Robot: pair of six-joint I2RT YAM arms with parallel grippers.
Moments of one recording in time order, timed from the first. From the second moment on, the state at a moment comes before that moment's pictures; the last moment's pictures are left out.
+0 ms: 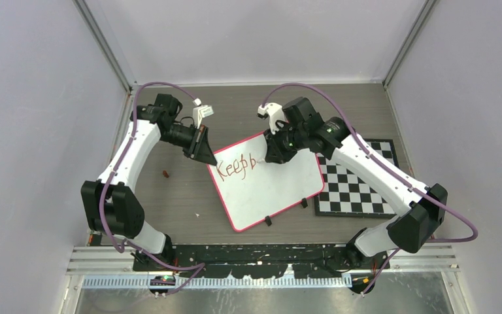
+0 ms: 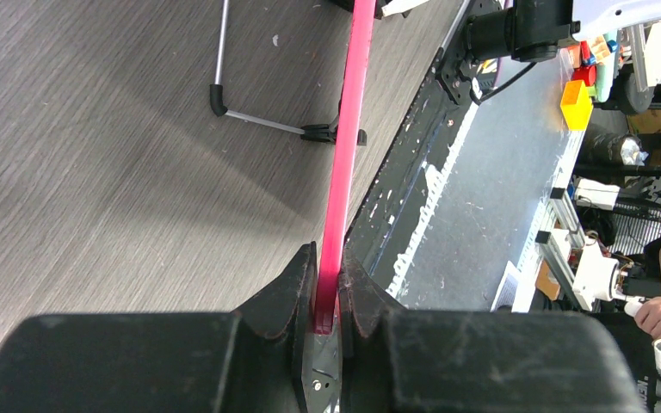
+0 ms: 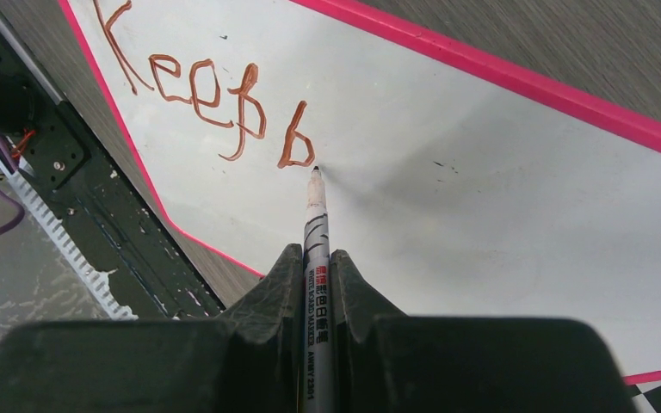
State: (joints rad) left arm -0.15 1.53 1.42 -1.20 0.96 0.39; right arm 0.69 1.44 1.44 -0.81 -0.29 0.00
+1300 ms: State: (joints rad) left arm -0.15 1.53 1.42 -1.20 0.96 0.39; right arm 0.68 1.48 1.45 -0.84 -0.30 -0.02
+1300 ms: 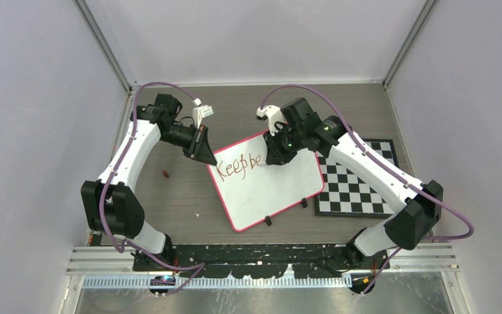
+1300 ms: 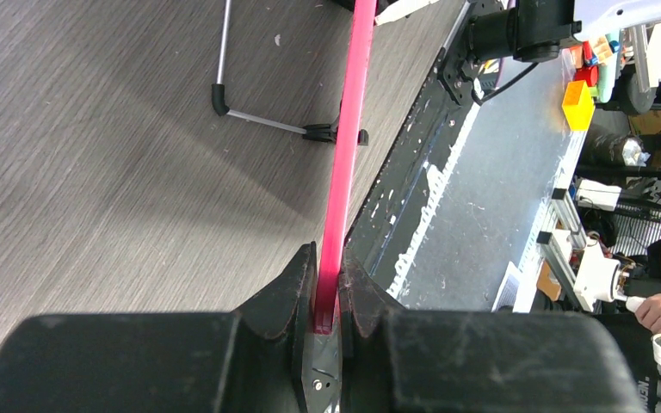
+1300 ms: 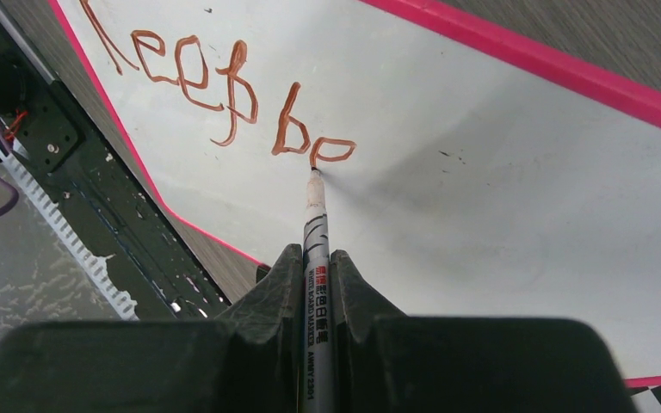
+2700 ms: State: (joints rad) left arm -0.15 1.53 1.42 -1.20 0.95 0.39; right arm 0.63 1.47 1.47 -0.85 -0.30 -0.03
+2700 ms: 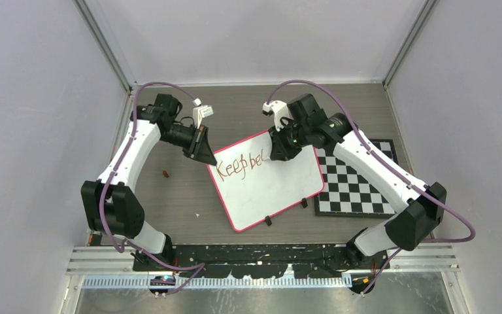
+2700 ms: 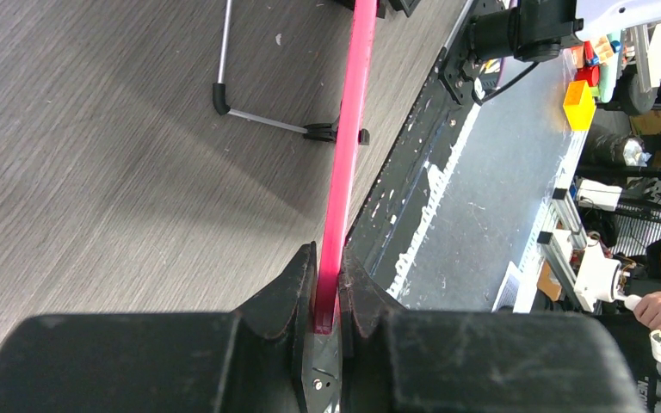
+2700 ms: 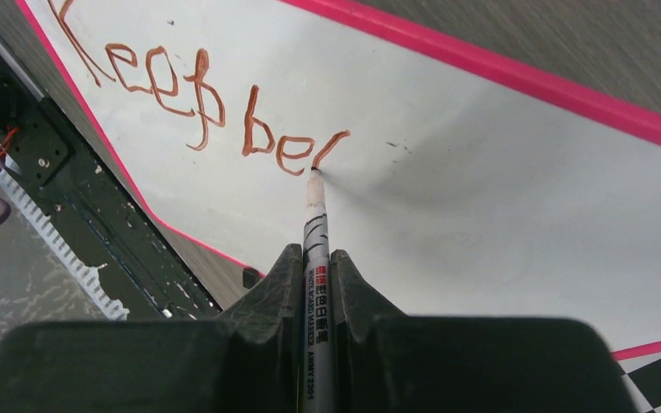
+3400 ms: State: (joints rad) left arm -0.15 1.53 1.42 -1.20 0.96 0.39; right arm 0.63 1.45 1.47 -0.87 -0.28 -0.03
